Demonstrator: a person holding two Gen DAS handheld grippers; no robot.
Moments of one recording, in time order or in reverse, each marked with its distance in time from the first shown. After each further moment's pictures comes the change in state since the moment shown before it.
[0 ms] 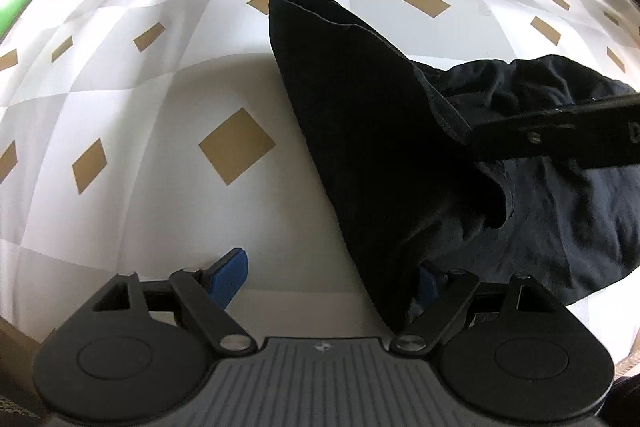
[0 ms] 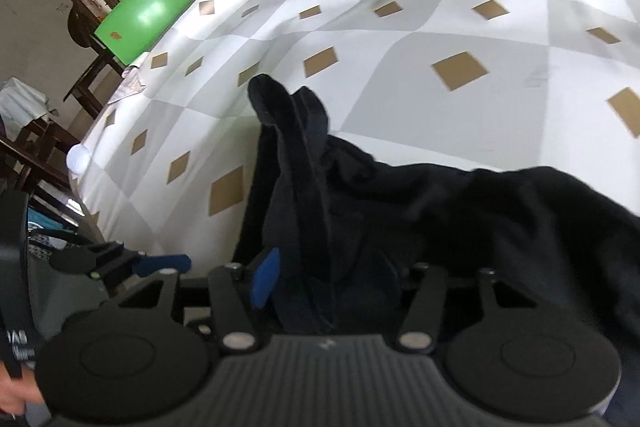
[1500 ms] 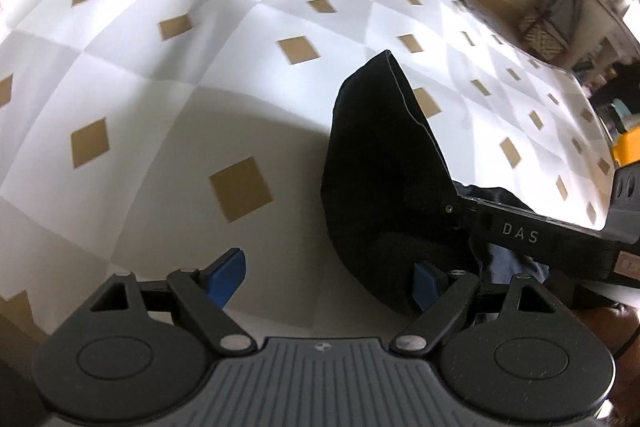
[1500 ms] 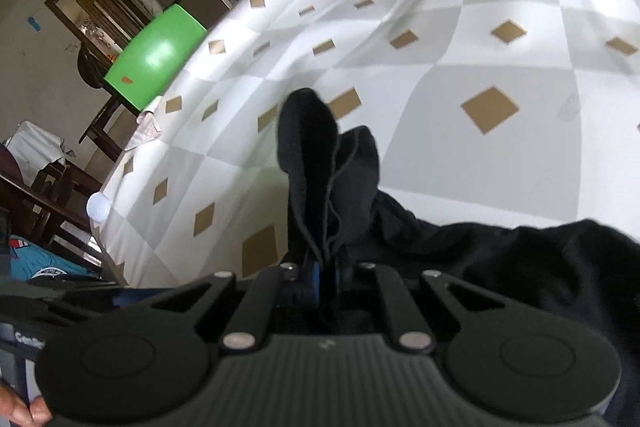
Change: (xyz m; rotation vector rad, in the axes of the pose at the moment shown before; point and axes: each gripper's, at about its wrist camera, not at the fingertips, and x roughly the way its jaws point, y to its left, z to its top) left arm -0.049 0.050 0.038 -0.307 -0.028 -0.255; right arm -0.006 0.009 0.024 0.076 -0.109 0.054
